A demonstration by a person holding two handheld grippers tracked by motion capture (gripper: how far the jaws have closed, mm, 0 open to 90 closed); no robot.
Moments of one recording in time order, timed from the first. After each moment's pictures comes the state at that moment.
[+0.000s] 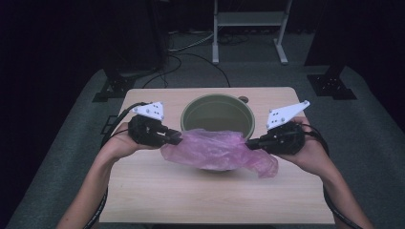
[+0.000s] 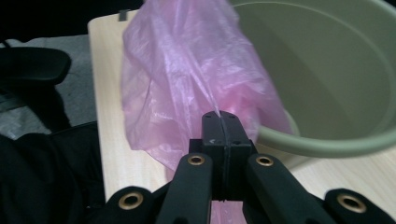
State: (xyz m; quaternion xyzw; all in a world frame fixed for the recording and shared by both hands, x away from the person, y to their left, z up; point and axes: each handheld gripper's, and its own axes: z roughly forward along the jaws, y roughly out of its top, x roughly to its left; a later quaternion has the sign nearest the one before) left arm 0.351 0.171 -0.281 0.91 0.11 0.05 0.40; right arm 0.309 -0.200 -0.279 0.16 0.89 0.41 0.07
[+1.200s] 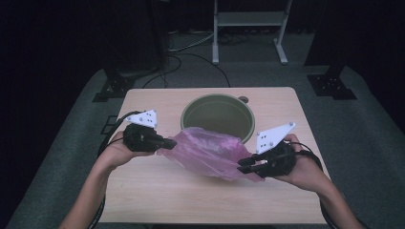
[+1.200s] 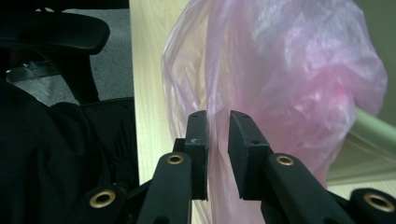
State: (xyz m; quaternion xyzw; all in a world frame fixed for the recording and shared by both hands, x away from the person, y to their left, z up) left arm 0.344 0.195 -0.303 0.90 0.14 0.04 0.42; right arm 0.279 -0.180 -0.302 0.11 0.91 0.39 0.05
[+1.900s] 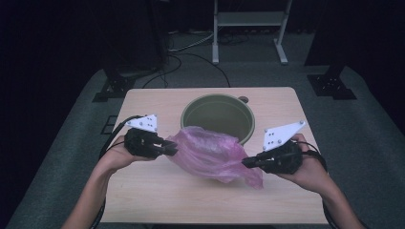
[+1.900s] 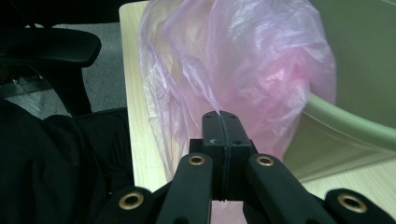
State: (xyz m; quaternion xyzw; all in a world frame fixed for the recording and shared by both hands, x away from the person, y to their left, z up) left arm 0.340 0.189 -0.313 0.90 0.12 0.02 0.42; right arm 0.276 -0.189 -0.295 0.13 0.90 0.41 0.06
